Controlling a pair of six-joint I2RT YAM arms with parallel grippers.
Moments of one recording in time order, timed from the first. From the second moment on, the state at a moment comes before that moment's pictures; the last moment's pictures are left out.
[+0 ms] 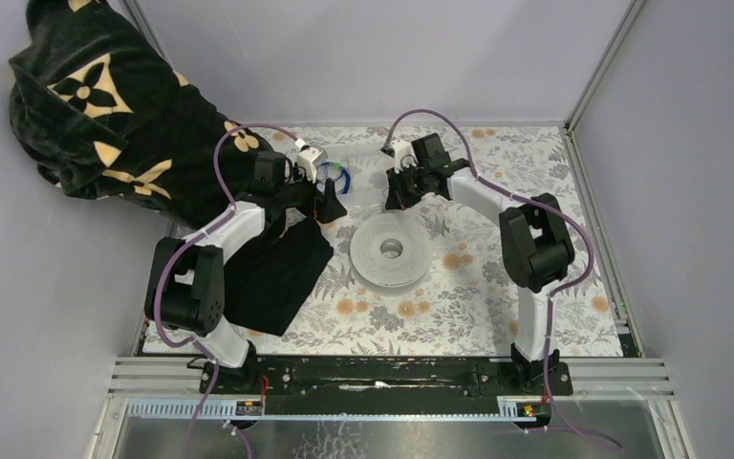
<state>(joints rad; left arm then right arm) -0.18 1.62 1.01 -0.01 0.69 0.07 0.45 2.01 1.49 -0.36 -0.48 -0.04</state>
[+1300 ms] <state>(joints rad) -0.18 1.59 0.90 0.09 0.67 0.11 0.53 2.13 1.64 -0.49 -0.33 -0.04</state>
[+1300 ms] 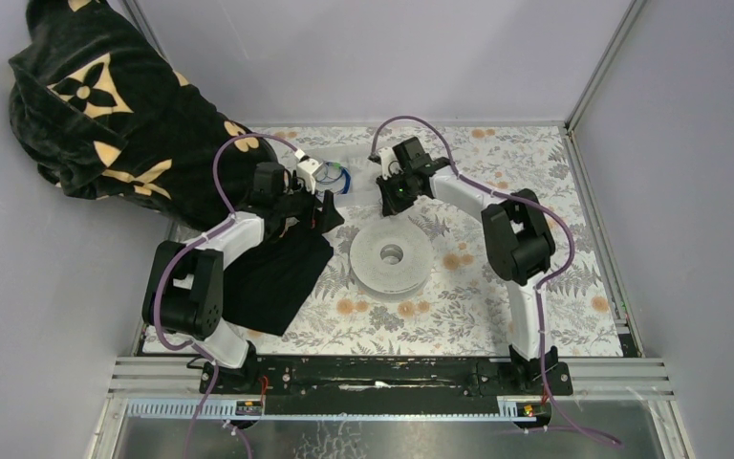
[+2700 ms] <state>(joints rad) -0.18 1.46 0.87 -0.02 0.68 0.26 0.42 1.71 1.17 -0.53 -0.19 -0.08</state>
